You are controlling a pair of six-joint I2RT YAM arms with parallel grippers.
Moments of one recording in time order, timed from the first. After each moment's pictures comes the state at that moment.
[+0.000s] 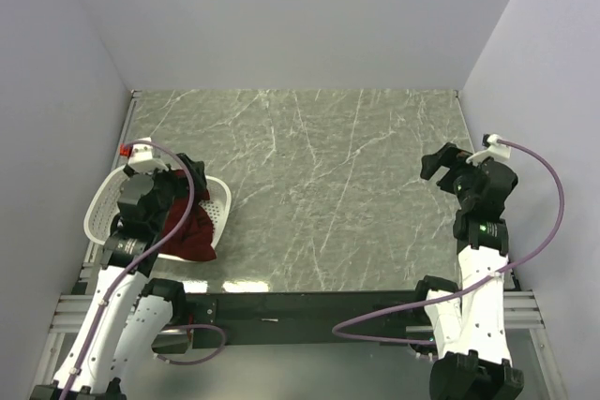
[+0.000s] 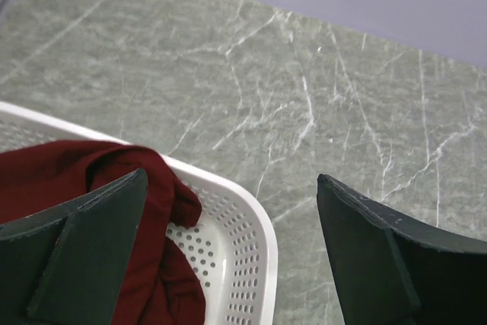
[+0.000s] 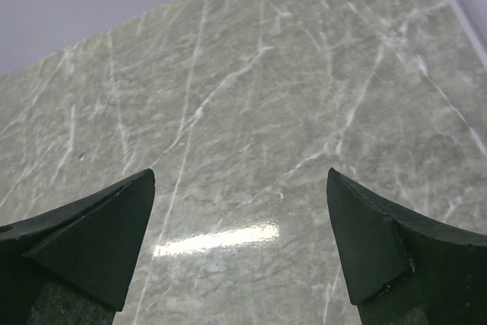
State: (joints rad) left arm -0.16 0.57 0.62 -0.22 -0.13 -0.33; right arm -0.28 0.71 0.69 -0.27 -0.22 0.31
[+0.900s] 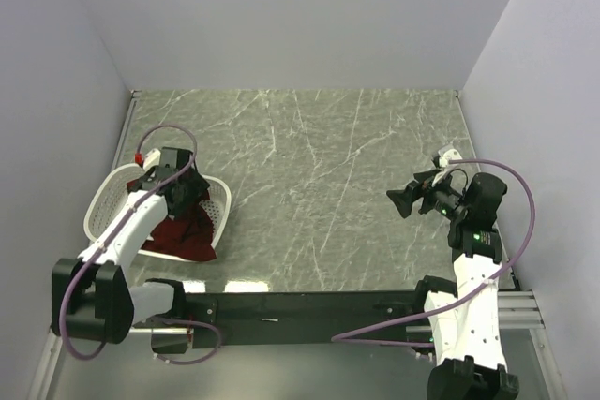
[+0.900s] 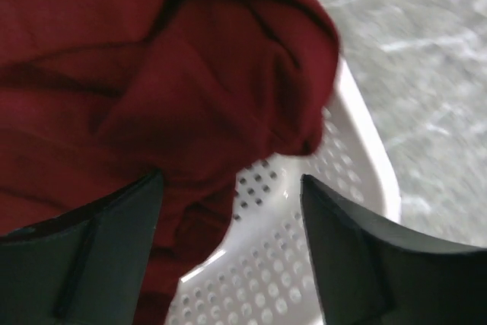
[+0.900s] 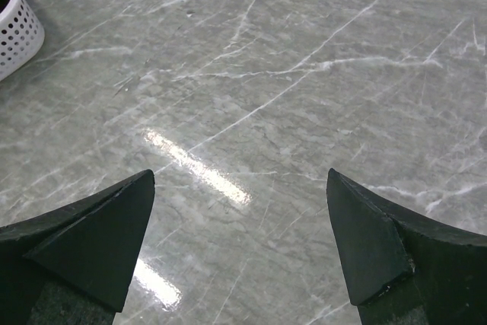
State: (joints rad) left arm -0.13 1.17 0.77 -0.59 -0.29 -0.88; right arm -0.28 0.65 0.58 -0.31 -0.86 -0.20
